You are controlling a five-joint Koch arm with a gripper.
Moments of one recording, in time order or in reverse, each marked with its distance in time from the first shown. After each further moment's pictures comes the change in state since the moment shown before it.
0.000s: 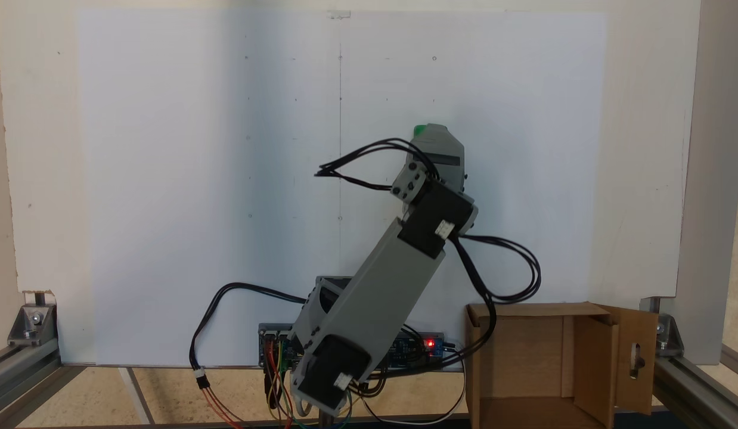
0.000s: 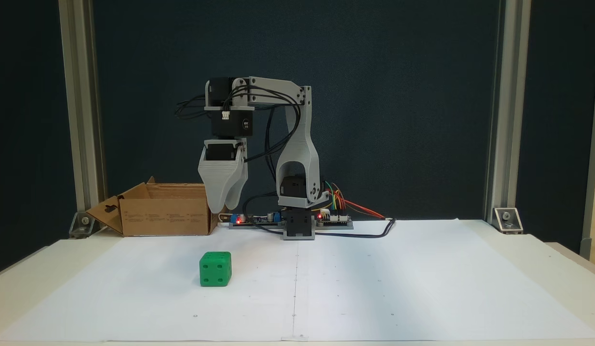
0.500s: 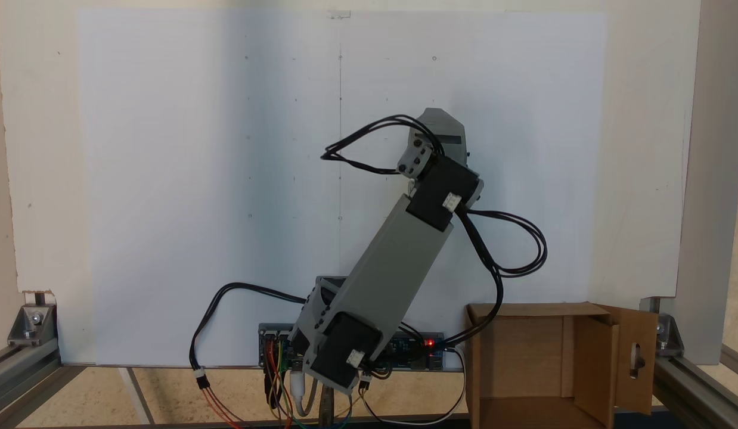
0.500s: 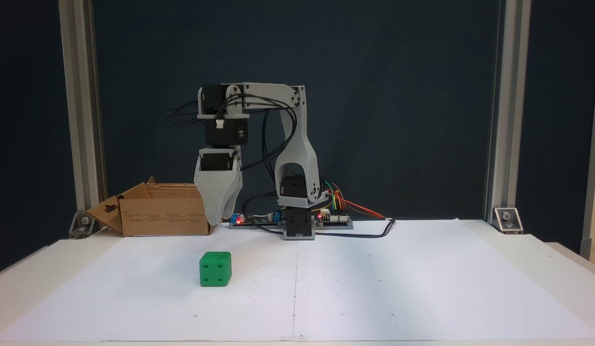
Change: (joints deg) arm -1.3 -5.8 -3.6 -0.4 -3.3
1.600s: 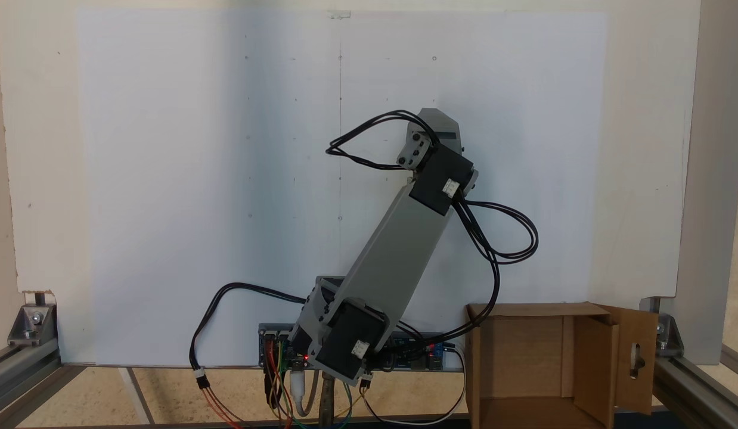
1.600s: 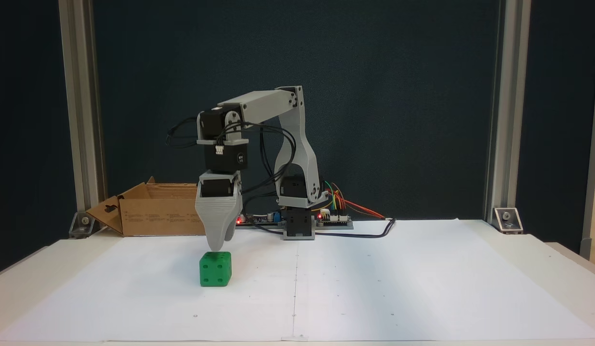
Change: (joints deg) arm -0.1 -2.7 10.0 -11.2 -0.4
